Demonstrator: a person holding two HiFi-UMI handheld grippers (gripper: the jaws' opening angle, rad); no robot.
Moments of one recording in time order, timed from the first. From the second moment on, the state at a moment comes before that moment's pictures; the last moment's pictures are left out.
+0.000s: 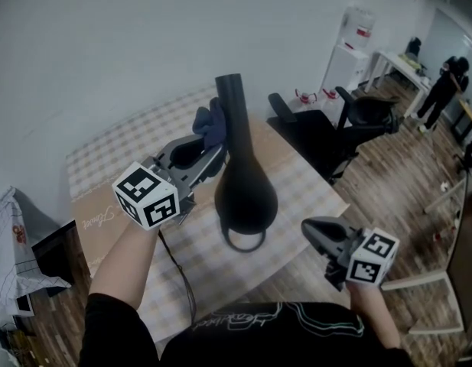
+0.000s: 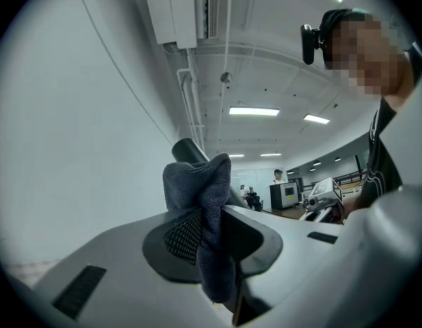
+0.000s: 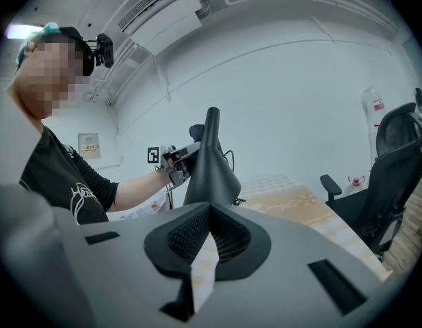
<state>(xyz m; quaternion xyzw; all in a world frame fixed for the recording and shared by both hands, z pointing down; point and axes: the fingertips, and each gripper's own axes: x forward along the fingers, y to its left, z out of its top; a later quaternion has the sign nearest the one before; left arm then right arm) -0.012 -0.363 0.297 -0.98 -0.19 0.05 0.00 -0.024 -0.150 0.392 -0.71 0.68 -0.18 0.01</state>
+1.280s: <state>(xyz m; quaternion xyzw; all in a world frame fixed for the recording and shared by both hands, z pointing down) -0.107 -0.346 0.433 -0.99 -0.11 -0.08 -0.07 -0.068 -0.112 0.396 -0.67 0.72 -0.19 0.02</state>
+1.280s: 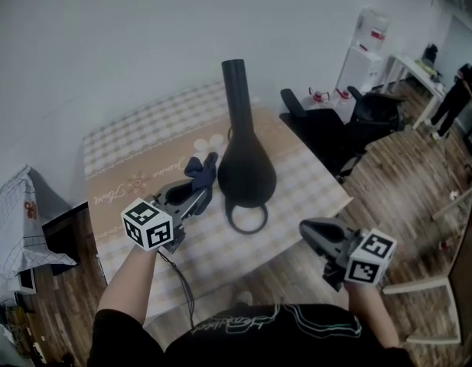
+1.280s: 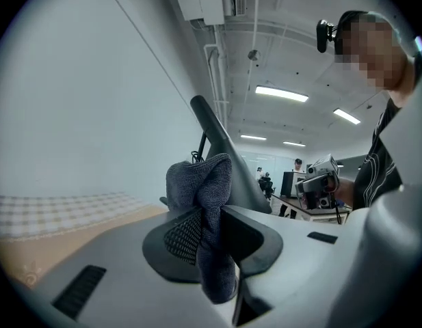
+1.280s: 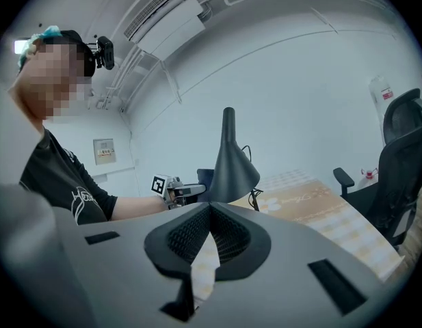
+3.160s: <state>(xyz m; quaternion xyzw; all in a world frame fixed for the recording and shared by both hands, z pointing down) -0.390 0.005 0.329 -0.99 -0.08 -0.04 -0.11 -0.350 0.066 0.326 -0.58 0.81 -0.07 0.05</state>
